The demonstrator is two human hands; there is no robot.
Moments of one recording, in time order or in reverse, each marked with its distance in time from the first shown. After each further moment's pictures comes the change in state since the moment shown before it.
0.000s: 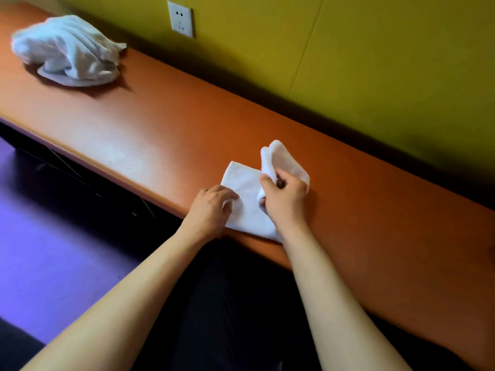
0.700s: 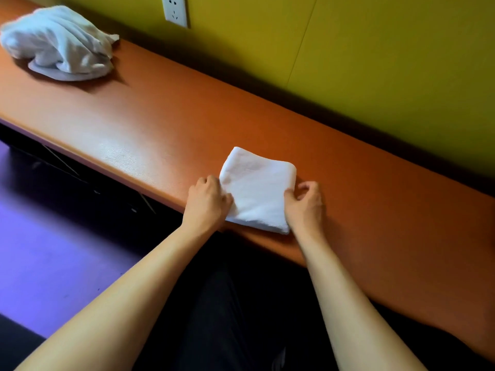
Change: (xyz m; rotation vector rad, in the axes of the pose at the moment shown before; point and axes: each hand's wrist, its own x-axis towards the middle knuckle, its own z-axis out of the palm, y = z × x) left_hand 0.001 0.012 -0.005 0.050 0.025 -0.332; right_hand 0.007 0.062 -0.021 -0.356 0.196 0.178
